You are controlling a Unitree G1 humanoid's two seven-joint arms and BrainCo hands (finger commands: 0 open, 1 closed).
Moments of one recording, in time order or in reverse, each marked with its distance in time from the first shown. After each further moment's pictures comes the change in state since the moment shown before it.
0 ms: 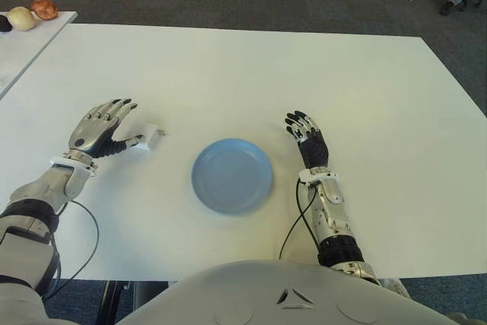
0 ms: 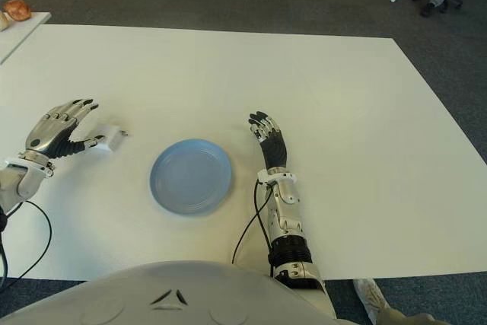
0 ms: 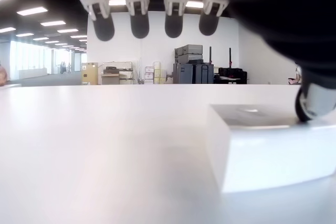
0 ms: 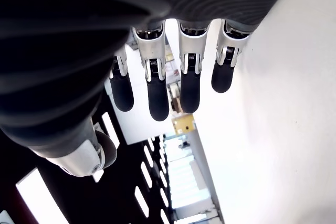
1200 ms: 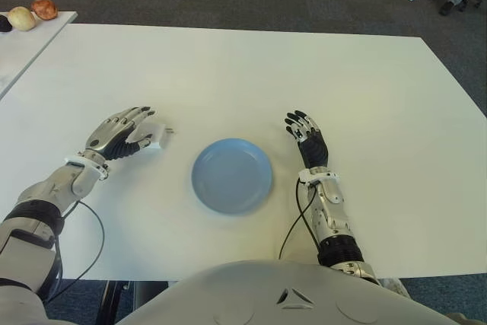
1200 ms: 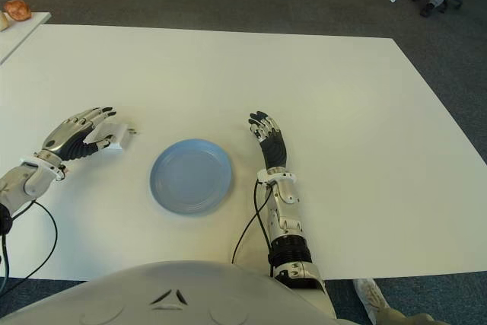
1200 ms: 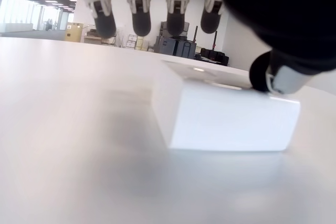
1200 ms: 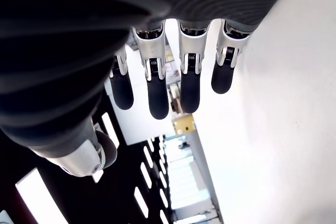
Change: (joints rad) left arm 0.031 -0.003 -0.022 -0.117 -0.139 -0.074 -0.221; right arm -0.001 0.000 0.004 0.000 -0.005 0.000 -0.009
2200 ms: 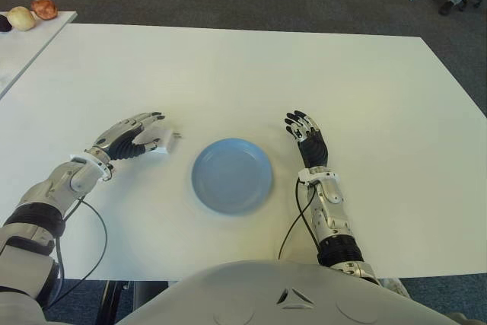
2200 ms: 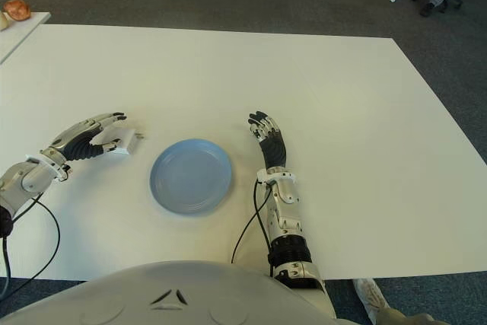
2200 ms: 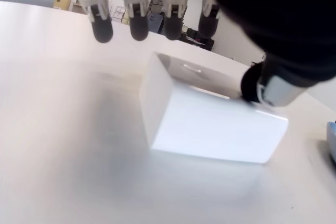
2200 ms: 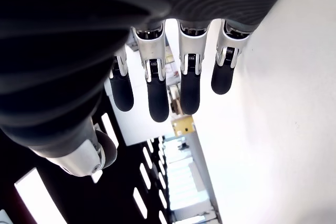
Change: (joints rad) left arm 0.044 -0.011 0.085 -0.096 -0.197 -0.050 -0.318; right arm -0.001 0.001 0.003 -0.001 -0.006 0.000 -0.008
